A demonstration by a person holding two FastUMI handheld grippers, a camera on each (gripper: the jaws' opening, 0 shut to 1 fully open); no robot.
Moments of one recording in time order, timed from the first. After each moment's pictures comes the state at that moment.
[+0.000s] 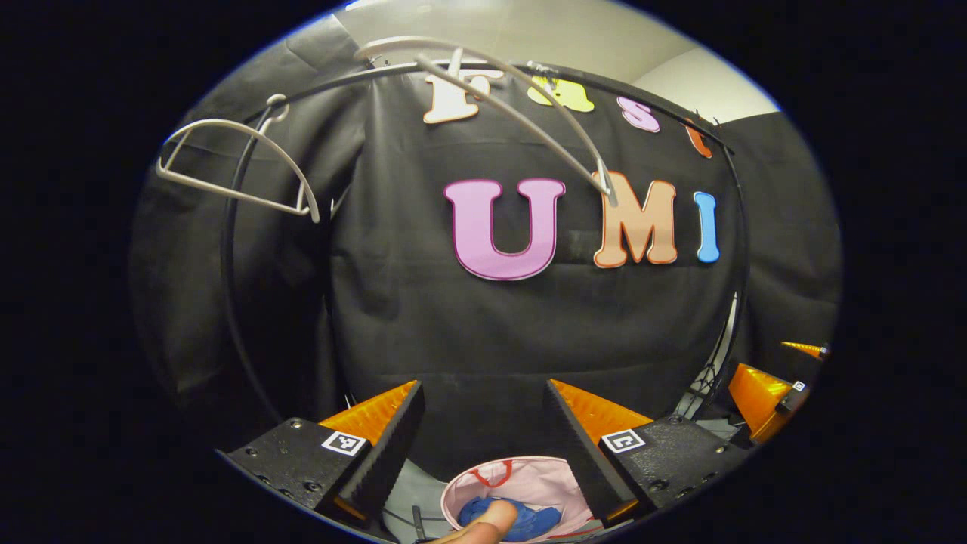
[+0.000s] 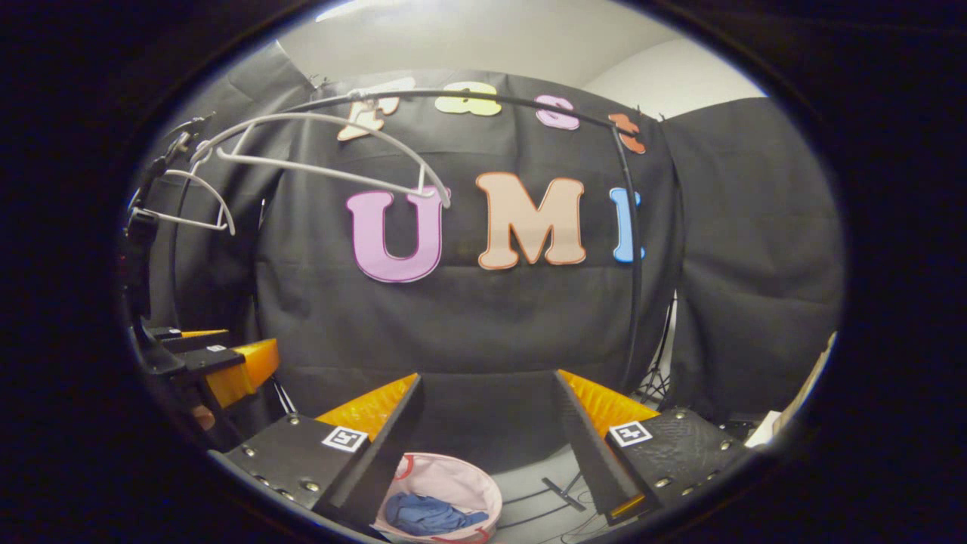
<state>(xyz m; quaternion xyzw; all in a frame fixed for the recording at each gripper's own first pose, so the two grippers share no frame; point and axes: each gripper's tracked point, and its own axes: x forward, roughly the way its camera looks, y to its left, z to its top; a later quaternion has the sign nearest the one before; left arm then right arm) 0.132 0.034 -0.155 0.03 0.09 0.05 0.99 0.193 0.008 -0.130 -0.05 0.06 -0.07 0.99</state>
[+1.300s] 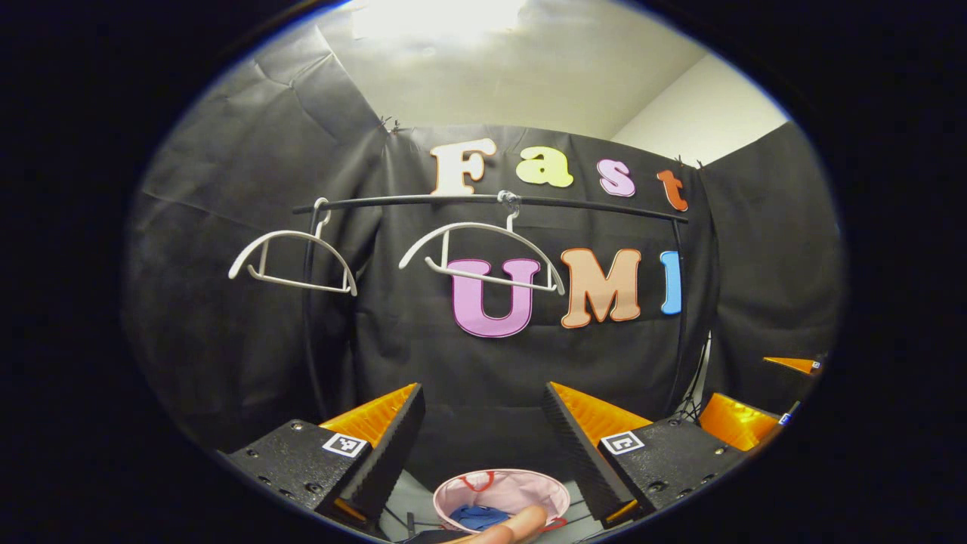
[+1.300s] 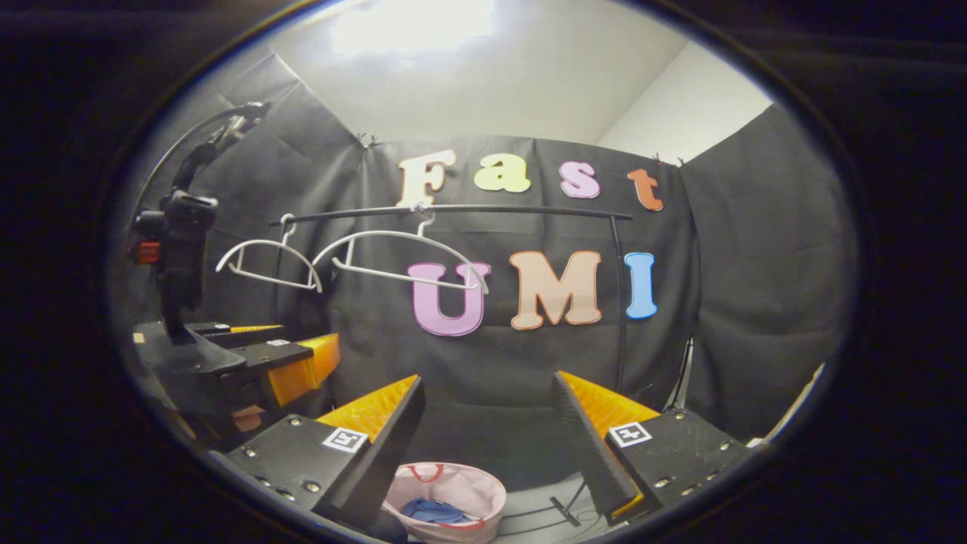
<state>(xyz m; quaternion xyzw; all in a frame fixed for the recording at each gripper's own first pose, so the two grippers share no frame) -0.024 -0.028 -0.036 0.04 0.01 0.05 1.00 0.026 0.041 -0.032 -0.05 -0.01 0.04 1.00</state>
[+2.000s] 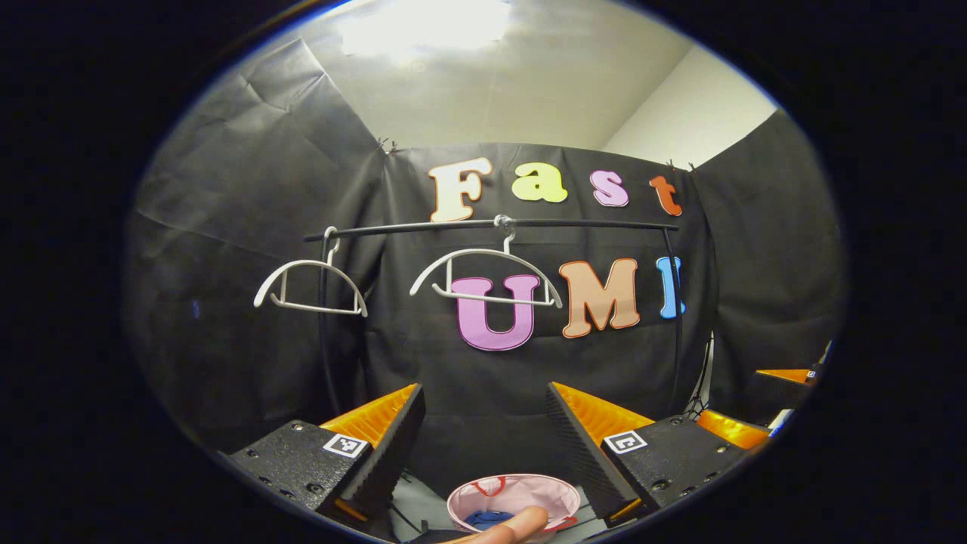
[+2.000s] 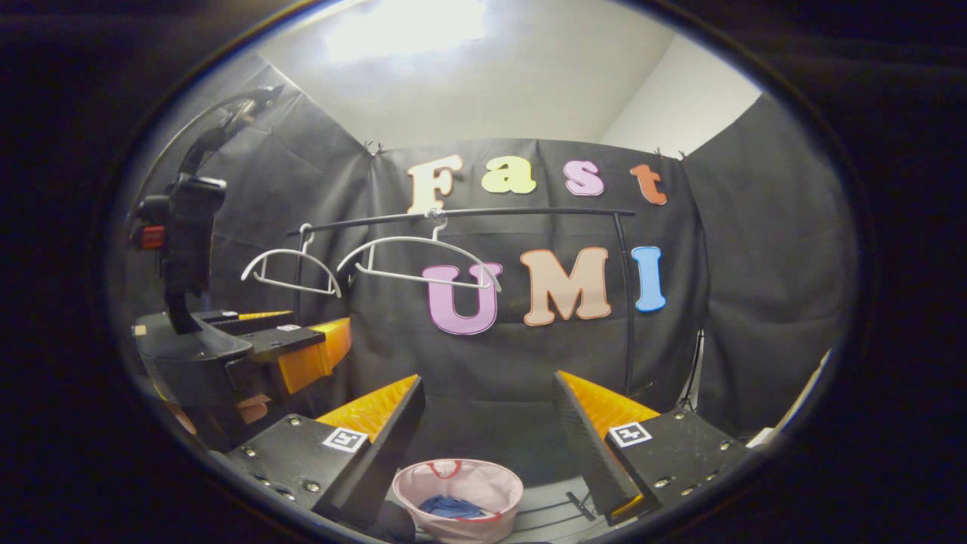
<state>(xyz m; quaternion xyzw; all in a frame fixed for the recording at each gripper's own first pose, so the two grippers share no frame) -0.048 -0.032 -0.022 0.05 -0.01 0.06 1.00 0.000 0.035 -0.031 -0.01 -0.01 0.05 1.00</state>
